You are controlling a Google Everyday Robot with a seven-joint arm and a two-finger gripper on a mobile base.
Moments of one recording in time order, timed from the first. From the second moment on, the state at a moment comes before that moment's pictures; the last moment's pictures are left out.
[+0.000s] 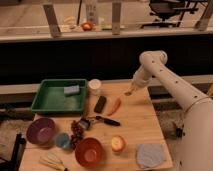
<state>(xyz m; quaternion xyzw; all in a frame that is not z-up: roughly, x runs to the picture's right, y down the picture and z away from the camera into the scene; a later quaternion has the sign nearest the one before) 0.193 -0.002 0.868 -0.24 -0.17 -0.25 0.92</state>
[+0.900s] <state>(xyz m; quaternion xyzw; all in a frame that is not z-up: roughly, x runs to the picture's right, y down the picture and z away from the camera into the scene) 0.186 0.040 0.850 -0.25 -0.18 -0.28 0.91</state>
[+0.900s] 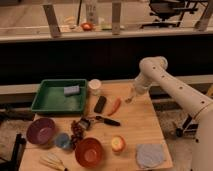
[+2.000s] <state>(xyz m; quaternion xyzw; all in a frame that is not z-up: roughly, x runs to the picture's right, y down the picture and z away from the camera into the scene) 0.175 0.109 0.880 -0.30 -0.22 -0.28 0.89</state>
